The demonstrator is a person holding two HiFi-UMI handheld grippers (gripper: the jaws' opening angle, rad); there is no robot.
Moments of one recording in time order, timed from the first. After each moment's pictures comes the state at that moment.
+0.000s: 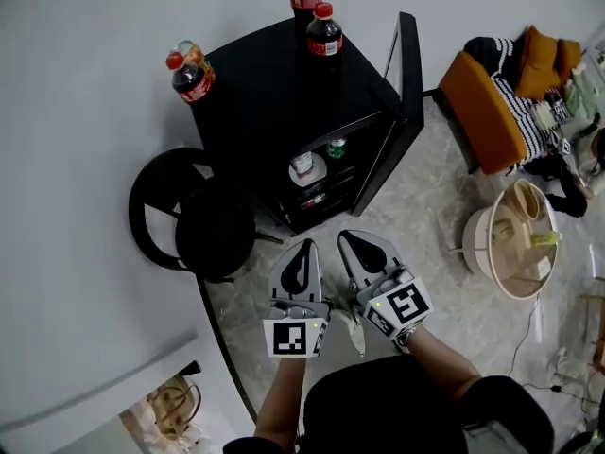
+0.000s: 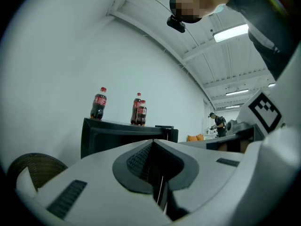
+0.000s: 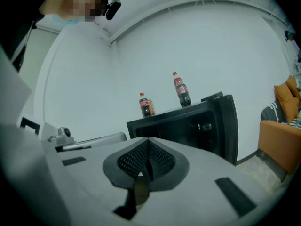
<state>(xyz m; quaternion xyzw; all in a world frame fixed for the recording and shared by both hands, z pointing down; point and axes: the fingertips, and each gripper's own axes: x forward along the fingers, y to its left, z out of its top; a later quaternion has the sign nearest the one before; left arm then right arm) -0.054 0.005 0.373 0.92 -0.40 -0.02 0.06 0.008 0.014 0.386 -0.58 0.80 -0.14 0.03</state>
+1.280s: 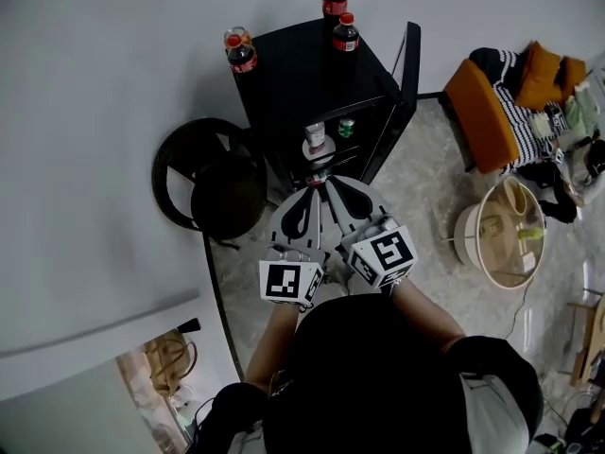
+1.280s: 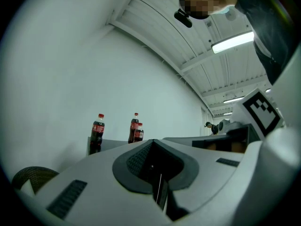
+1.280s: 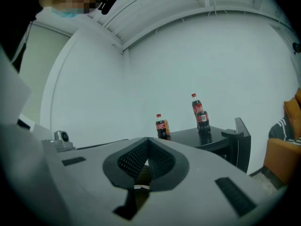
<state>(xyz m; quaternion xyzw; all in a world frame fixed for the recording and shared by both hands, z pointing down) -0.083 0.036 0.252 0.92 -0.39 -0.06 0.04 -0.046 0.027 0.254 -0.56 0.83 -0.07 0.05</state>
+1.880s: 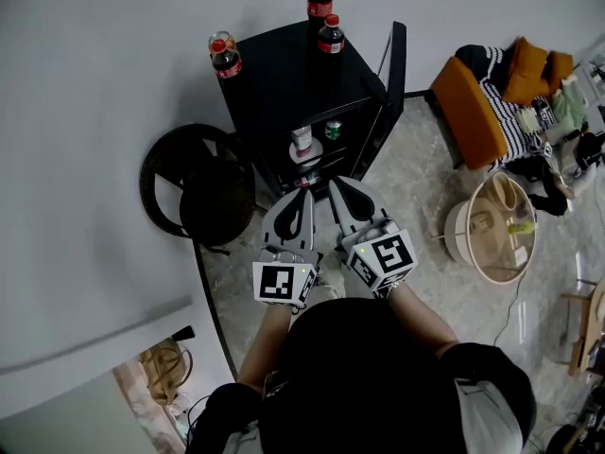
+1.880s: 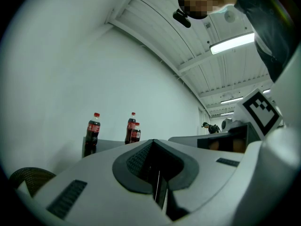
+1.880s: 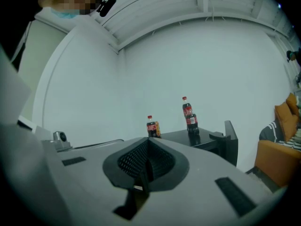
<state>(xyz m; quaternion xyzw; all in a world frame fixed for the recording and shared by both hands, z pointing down) -0.075 0.031 0.254 0.93 -0.37 -0.06 0.04 -0.019 0.029 0.255 -0.59 0.80 -0.07 0.05</state>
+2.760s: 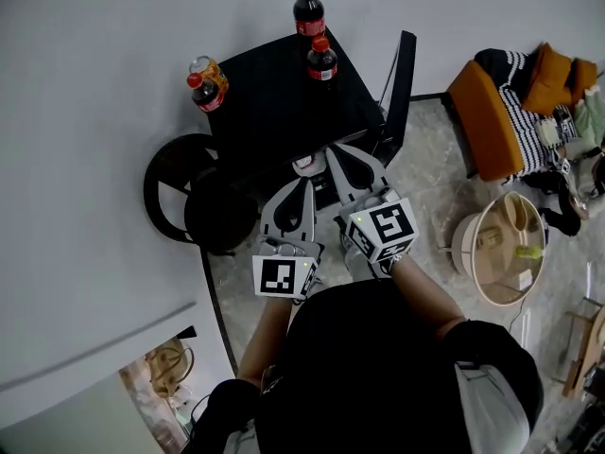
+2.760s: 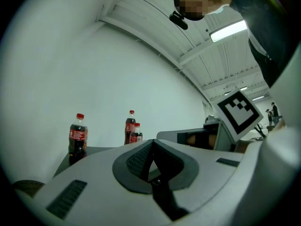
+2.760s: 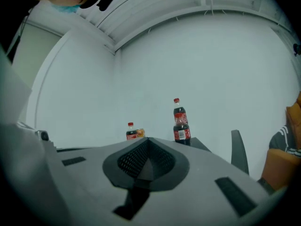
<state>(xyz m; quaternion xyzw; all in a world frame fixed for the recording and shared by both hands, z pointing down) 0.009 -0.062 0.241 0.92 -0.40 -0.04 0.01 0.070 -0.102 0.237 -0.57 0.82 -0.06 0.05</state>
